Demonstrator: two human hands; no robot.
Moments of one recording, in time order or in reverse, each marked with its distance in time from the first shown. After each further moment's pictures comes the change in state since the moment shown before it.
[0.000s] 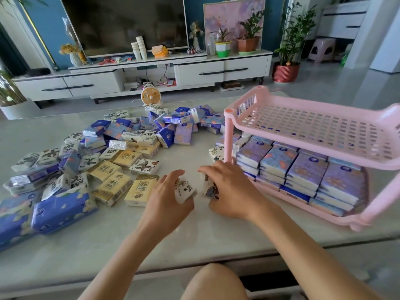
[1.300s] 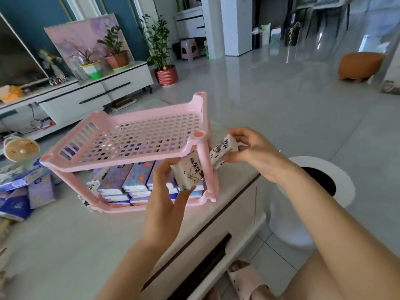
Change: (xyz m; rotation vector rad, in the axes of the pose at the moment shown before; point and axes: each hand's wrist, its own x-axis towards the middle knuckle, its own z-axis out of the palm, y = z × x) left_hand -0.012 0.171 0.142 -0.580 -0.220 0.610; right_hand -0.190 0.171 -0.113 0.995 0.676 0.778
